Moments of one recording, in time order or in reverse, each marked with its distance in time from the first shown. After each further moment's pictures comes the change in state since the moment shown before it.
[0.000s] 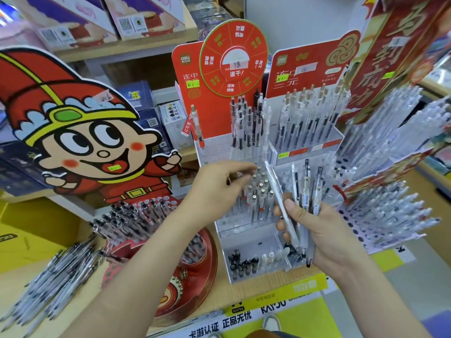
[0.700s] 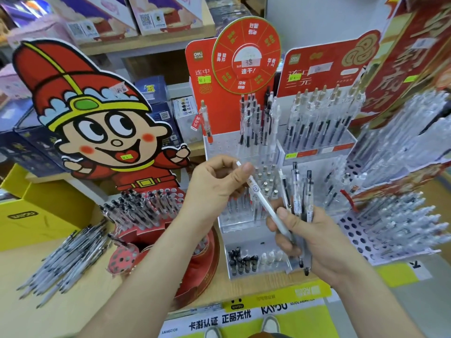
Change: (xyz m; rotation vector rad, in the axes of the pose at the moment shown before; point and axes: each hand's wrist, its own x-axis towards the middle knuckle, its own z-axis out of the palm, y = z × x) left_hand -0.023 0.027 0.003 -0.772 0.237 -0.326; right_hand -0.002 0.001 -0.003 -0.119 -0.258 0.013
